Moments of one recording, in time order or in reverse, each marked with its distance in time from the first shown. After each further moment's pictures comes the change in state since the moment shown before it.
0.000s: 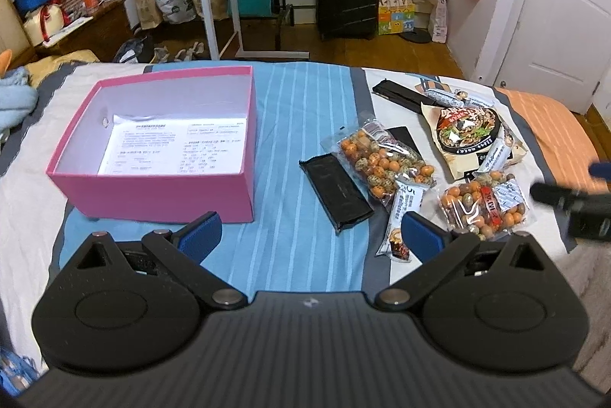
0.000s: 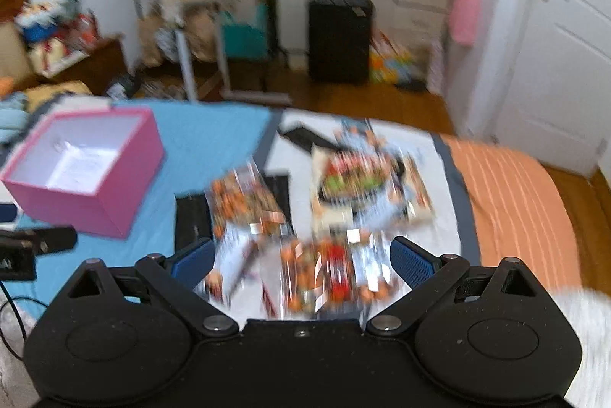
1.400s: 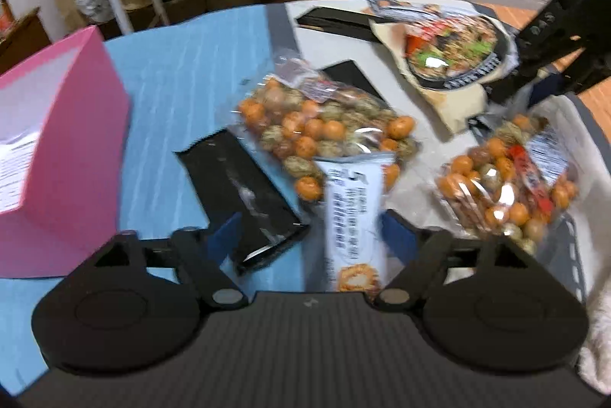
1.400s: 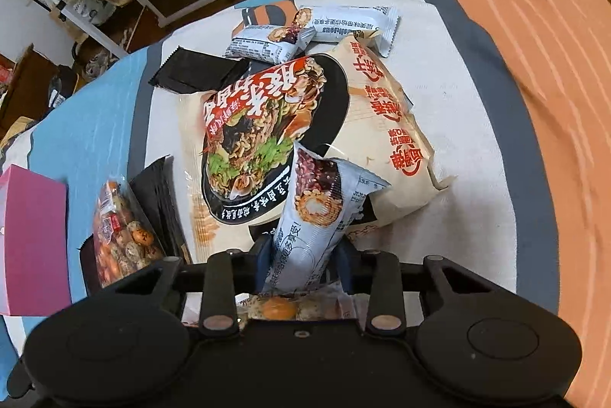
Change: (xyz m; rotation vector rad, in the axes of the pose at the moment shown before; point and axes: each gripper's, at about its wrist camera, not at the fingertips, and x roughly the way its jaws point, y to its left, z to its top) left arm 0.186 -0.077 -0.016 0.173 0.108 -0.110; right arm 0.232 -0.144 0.026 0.436 0.462 0.093
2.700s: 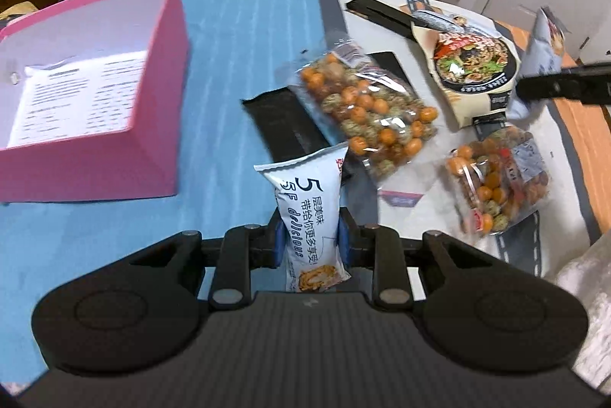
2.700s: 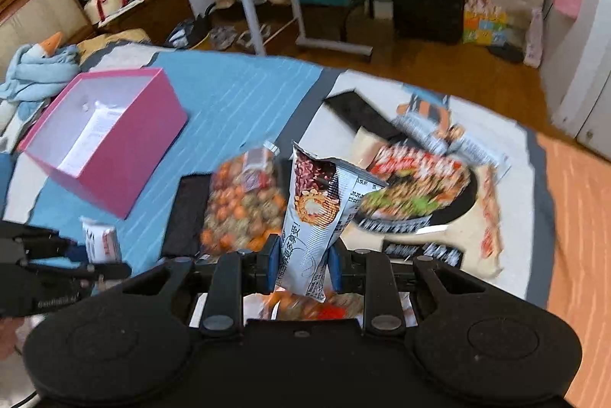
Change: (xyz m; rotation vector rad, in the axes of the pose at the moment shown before) left arm -0.062 0.060 -0.010 -0.176 0.108 -0.017; right arm -0.085 0.089 -0.063 -0.560 -0.166 0.105
